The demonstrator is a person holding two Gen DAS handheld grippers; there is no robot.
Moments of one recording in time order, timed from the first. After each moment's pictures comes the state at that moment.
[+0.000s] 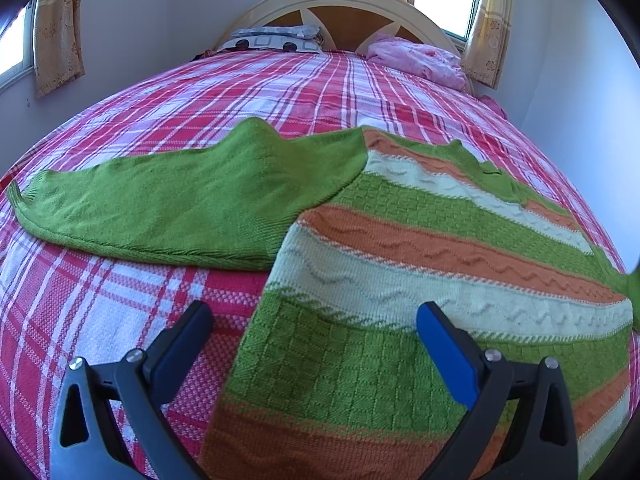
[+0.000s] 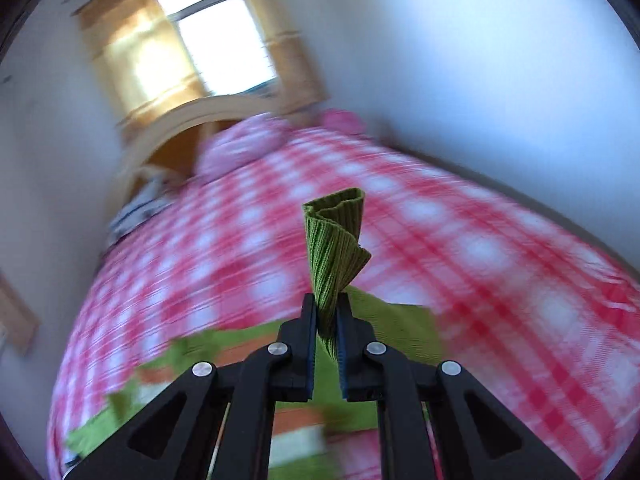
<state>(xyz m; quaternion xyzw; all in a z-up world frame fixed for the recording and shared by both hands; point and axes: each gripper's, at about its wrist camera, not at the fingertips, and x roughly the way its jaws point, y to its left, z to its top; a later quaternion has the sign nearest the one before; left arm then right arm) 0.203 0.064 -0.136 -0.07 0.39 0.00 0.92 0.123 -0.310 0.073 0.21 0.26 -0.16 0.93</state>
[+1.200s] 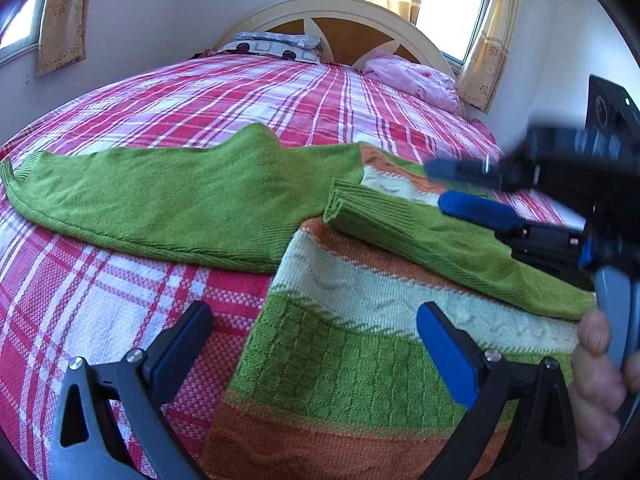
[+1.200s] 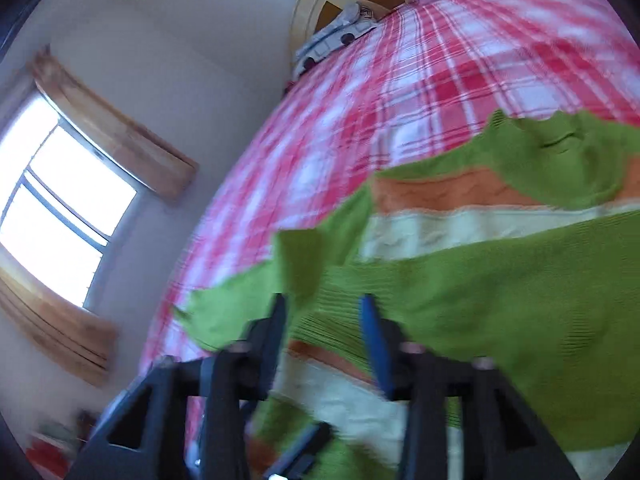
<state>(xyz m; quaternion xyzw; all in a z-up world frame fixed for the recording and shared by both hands) 0.196 0.077 -0.136 -0.12 0.37 -0.02 0.92 0.288 -0.031 -0.097 0.24 0.42 0.23 0.84</state>
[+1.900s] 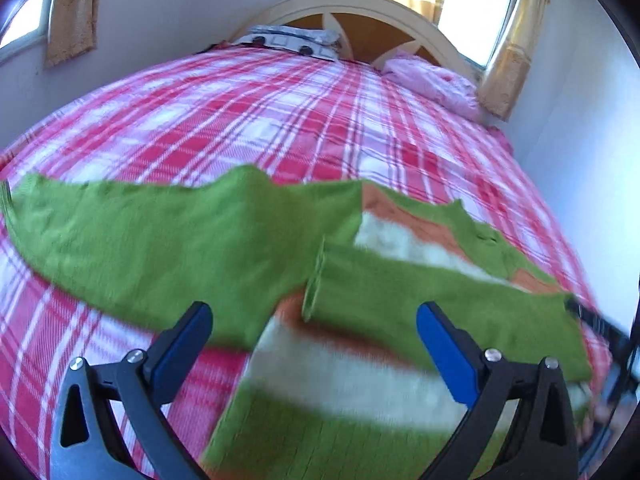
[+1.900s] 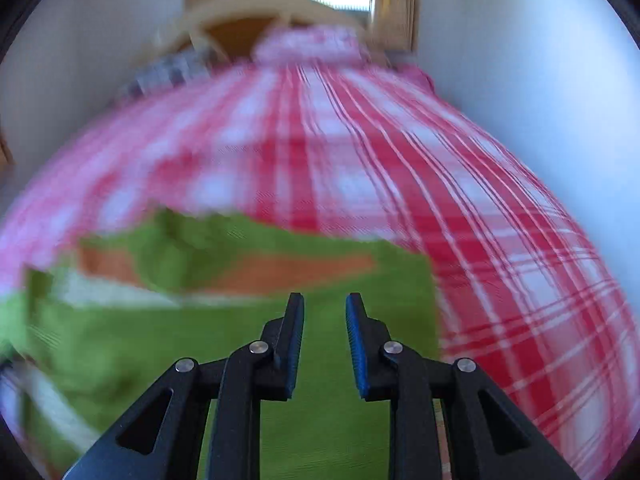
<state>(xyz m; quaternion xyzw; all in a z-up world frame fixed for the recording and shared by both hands) 0.254 0.062 -0.102 -0.12 0.39 0.03 0.91 0.273 -0.204 -0.088 0.01 0.42 -0.13 0.90</state>
